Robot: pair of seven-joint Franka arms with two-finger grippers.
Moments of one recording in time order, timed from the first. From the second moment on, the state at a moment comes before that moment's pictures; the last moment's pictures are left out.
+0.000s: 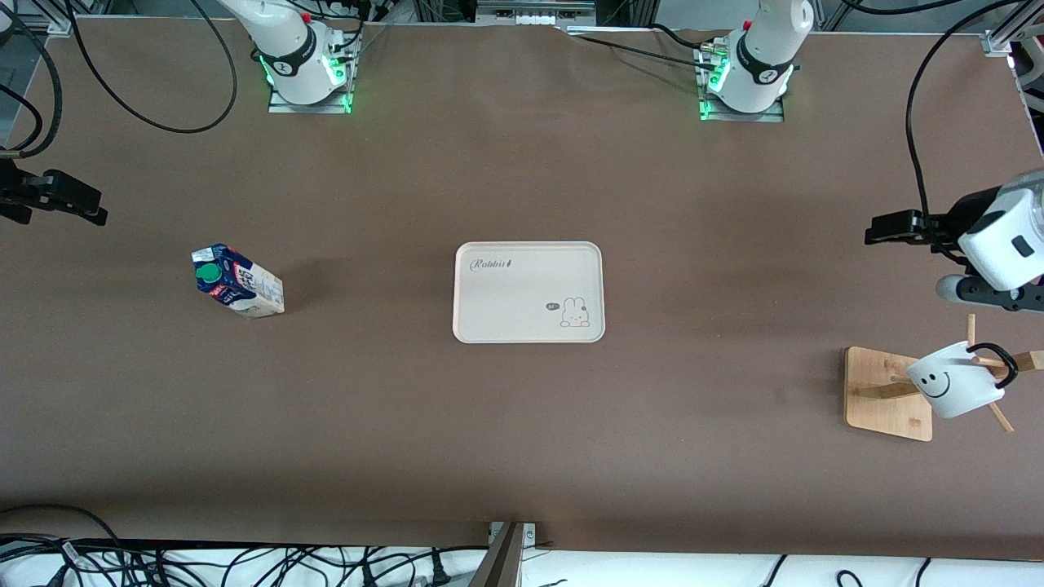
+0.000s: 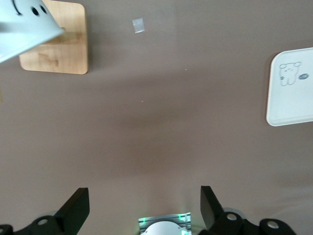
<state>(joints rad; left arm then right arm) 0.17 0.33 -0.23 -1.24 0.05 1.30 0.06 -0.01 0.10 -0.06 -1.51 -0.05 1.58 -0.08</state>
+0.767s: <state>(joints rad) 0.01 0.06 0.00 -1.61 -0.02 1.68 0.06 -0.01 0.10 -0.06 -1.51 -0.04 1.58 -0.10</state>
